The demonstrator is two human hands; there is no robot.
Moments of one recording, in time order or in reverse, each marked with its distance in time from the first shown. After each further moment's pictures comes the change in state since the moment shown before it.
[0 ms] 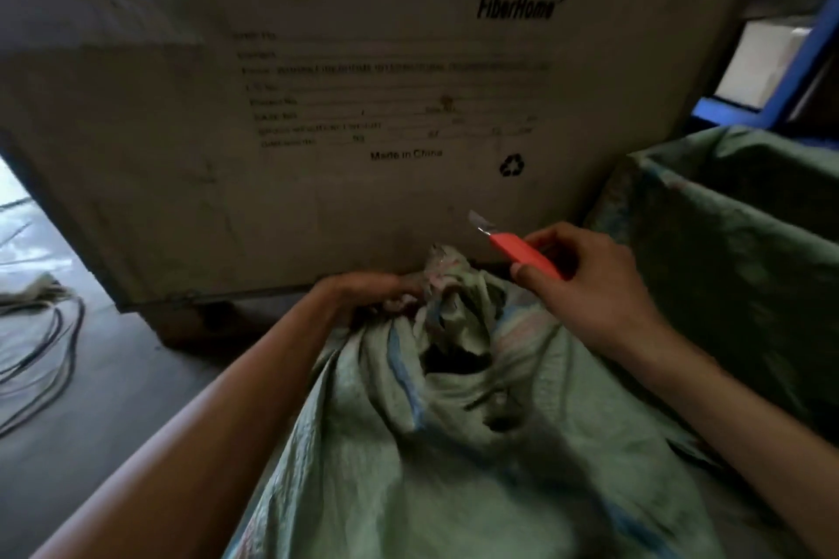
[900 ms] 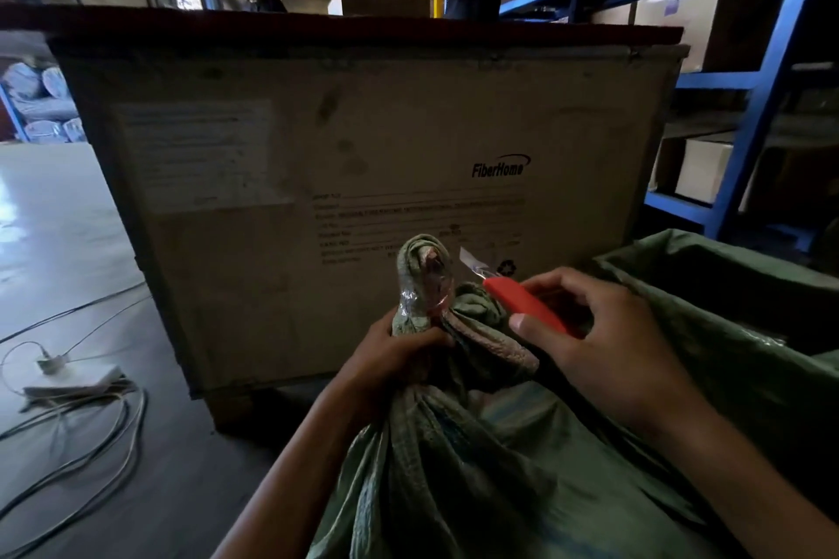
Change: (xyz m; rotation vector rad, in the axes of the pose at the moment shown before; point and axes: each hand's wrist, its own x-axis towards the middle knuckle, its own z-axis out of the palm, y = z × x) left_hand -0.170 0.026 0.002 -0.521 0.107 0.556; right_hand -0.083 -0.131 -0.089 0.203 0.068 -0.078
